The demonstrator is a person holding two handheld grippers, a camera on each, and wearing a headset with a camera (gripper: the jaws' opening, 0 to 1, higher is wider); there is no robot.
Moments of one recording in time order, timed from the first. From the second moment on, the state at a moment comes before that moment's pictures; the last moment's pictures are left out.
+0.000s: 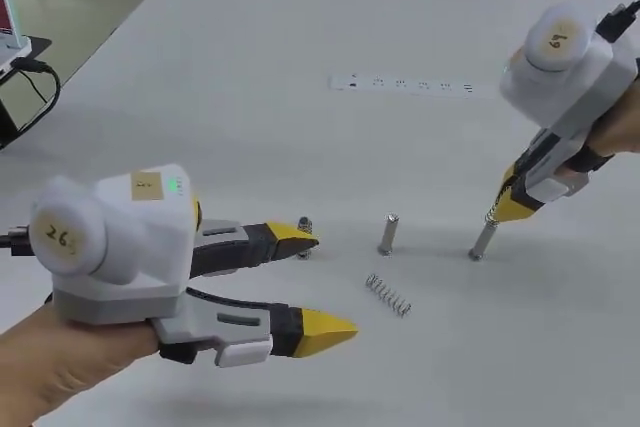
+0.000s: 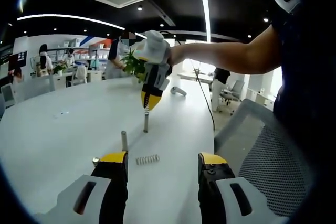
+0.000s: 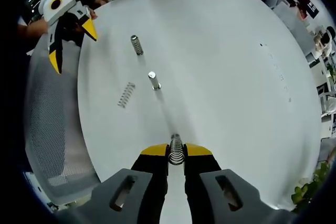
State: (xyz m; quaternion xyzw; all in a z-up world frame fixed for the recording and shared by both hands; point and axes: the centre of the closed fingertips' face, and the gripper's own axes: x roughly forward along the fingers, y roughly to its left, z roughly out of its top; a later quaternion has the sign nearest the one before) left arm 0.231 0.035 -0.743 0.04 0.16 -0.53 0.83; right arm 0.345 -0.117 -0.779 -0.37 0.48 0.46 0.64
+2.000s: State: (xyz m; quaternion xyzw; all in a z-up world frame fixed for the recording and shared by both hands) left arm 0.234 0.034 -0.742 0.04 0.15 -0.53 0.83; right arm 0.337 -0.116 -0.840 -0.37 0.51 0.46 0.63
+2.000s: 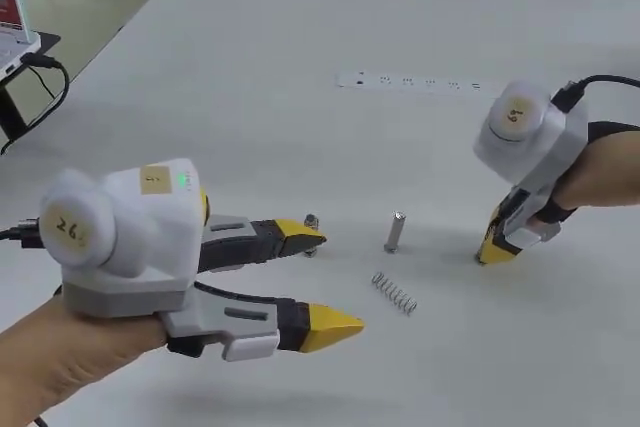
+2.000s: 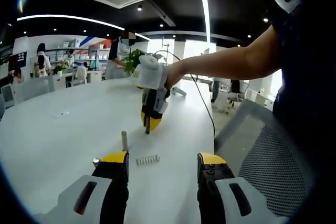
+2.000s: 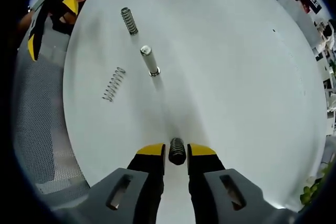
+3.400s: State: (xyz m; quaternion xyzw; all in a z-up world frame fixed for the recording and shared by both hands) left arm 0.227 0.032 -0.739 0.04 0.15 -0.54 0.83; right arm 0.298 -0.129 -0.818 -0.31 0.46 0.44 0.71
